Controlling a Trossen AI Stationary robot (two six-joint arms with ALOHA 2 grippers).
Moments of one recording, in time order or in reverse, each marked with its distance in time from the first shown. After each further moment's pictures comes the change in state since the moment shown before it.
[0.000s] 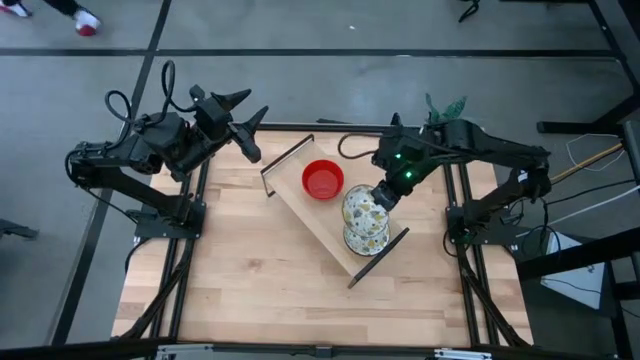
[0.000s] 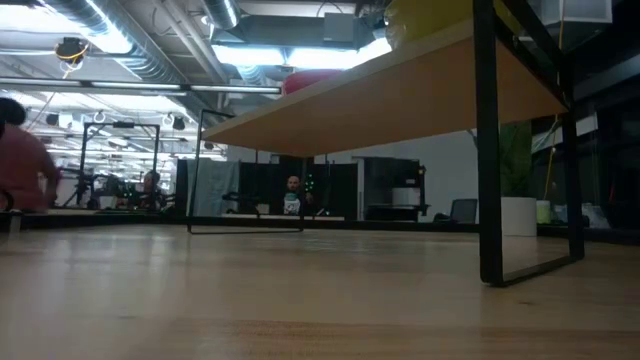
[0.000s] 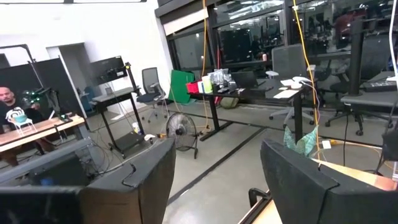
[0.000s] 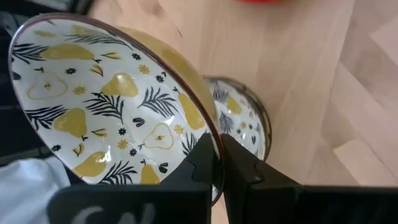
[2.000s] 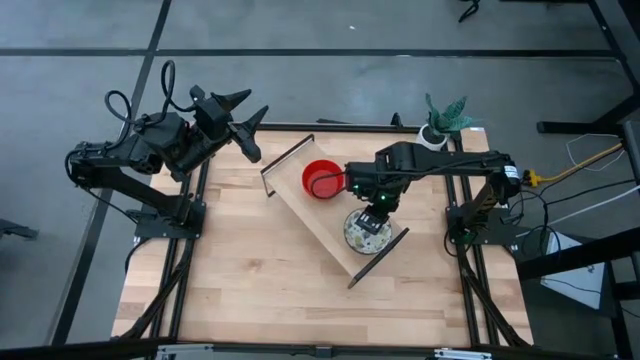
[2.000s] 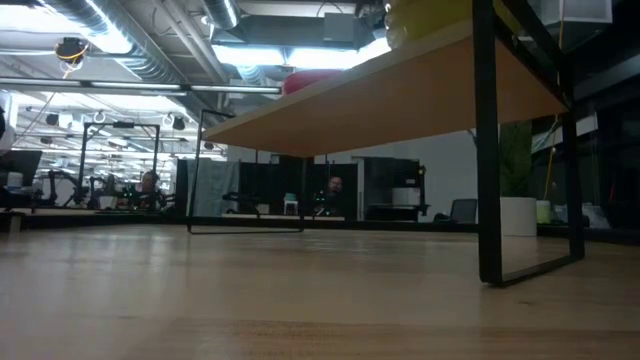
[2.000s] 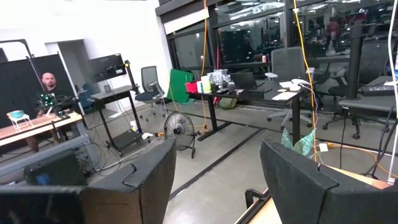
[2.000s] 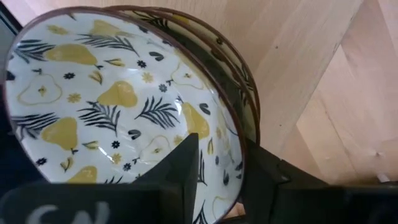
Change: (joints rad) left arm 0.000 0.000 0.000 0.000 0.000 -0.026; right arm 0.055 0.236 0.000 -0.193 0.029 -0.162
